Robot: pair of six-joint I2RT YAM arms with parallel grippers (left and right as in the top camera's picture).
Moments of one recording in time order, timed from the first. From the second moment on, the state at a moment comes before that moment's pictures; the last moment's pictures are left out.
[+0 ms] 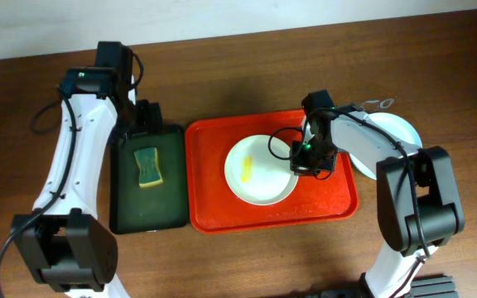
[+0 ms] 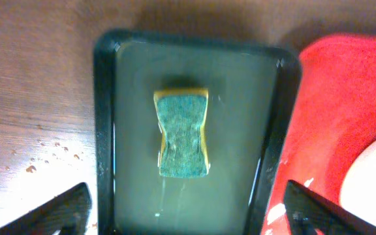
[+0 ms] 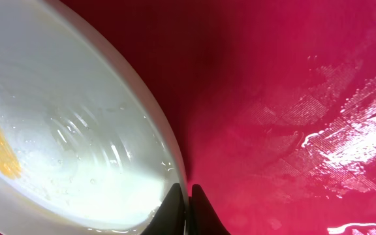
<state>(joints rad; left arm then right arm) -0.14 1.92 1.80 -1.29 -0.07 -0.23 0.15 1.90 1.19 -0.86 -0.29 0.34</state>
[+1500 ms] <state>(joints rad) -0.14 2.04 1.44 -0.94 -0.08 -0.21 0.15 1.90 1.19 -0.86 -0.29 0.34</state>
